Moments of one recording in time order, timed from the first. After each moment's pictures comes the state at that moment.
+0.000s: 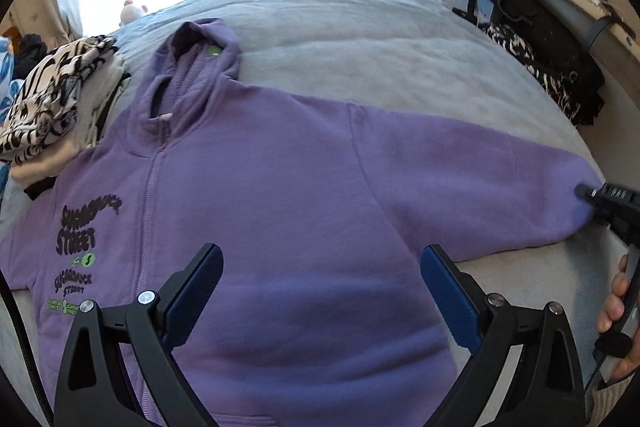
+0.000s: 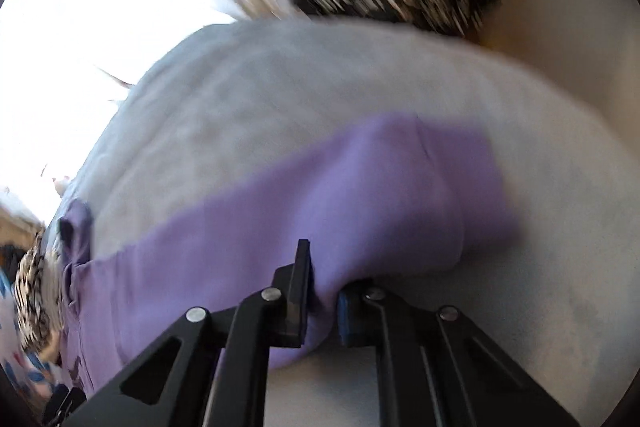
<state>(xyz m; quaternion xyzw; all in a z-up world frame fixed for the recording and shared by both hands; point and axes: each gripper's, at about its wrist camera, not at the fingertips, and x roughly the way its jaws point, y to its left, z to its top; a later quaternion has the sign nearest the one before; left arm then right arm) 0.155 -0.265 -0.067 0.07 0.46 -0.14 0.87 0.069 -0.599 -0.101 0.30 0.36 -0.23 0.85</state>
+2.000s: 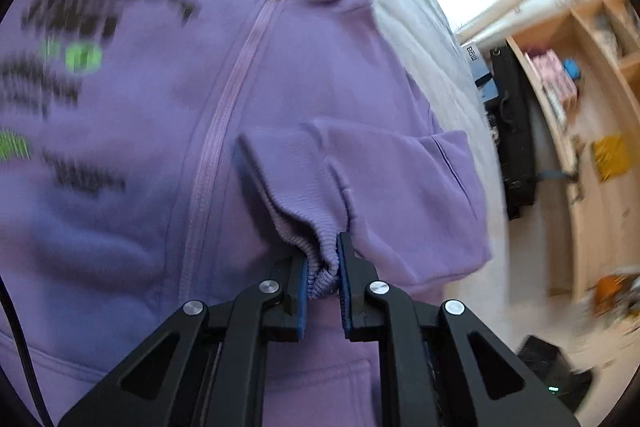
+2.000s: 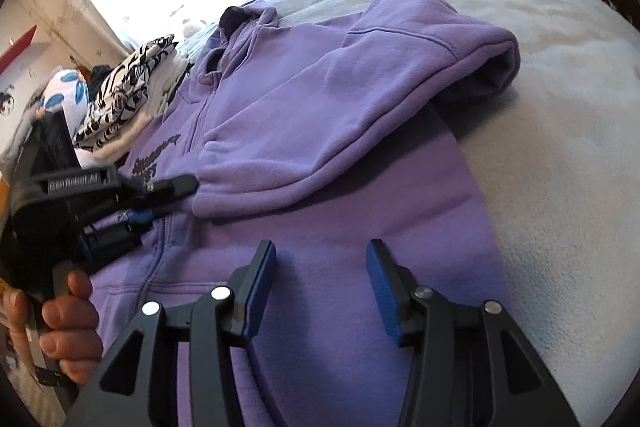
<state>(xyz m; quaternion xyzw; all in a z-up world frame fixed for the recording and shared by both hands) 0.174 -0.101 -0.140 -0.23 0.54 -0.20 0.78 0.056 -0.317 -0.163 0.22 0.45 0.02 0.87</state>
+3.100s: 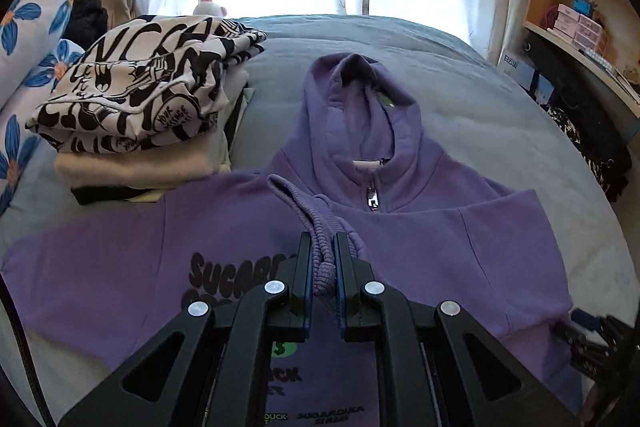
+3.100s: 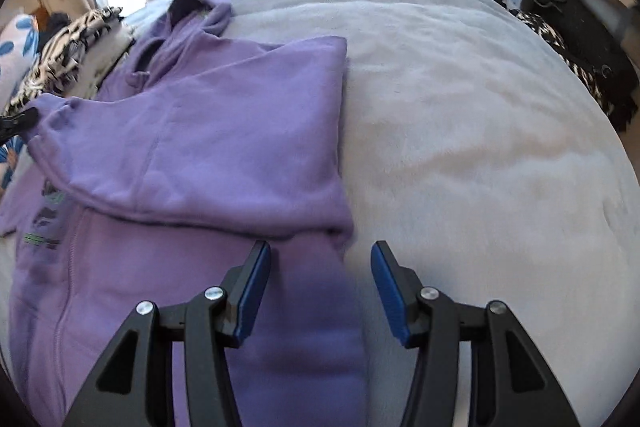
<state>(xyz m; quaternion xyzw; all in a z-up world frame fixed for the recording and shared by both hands) 0.252 -0.044 -0.051 0.00 0.41 -0.11 0.91 0.136 -0.355 -0.149 0.07 0.49 -0.07 0.87</state>
